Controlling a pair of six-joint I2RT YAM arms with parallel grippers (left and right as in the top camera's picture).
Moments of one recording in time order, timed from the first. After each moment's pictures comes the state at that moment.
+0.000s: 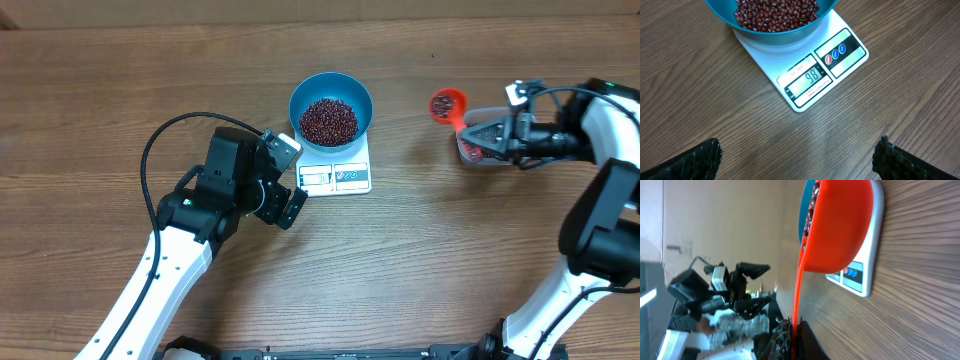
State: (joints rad) left arm -0.34 1.27 0.96 -0.63 0.19 0.21; right arm -0.34 2.08 1.60 -1.63 -1.29 -0.80
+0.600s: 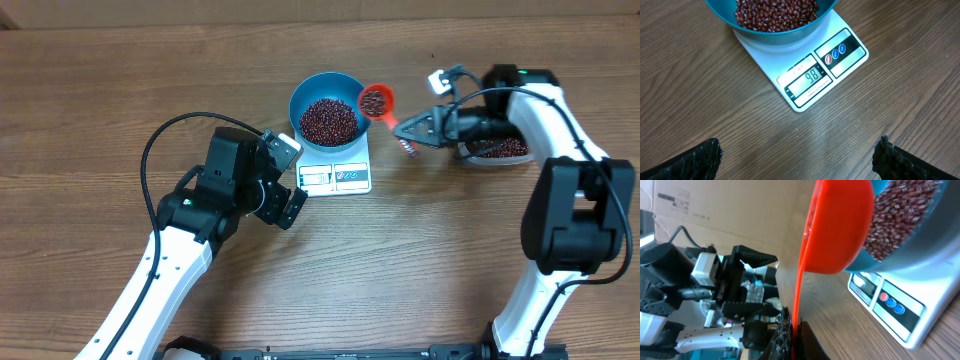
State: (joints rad) left arm -0.34 1.27 0.96 -0.63 0.19 0.21; right arm -0.02 2.08 1.60 -1.22 -1.34 -0.51
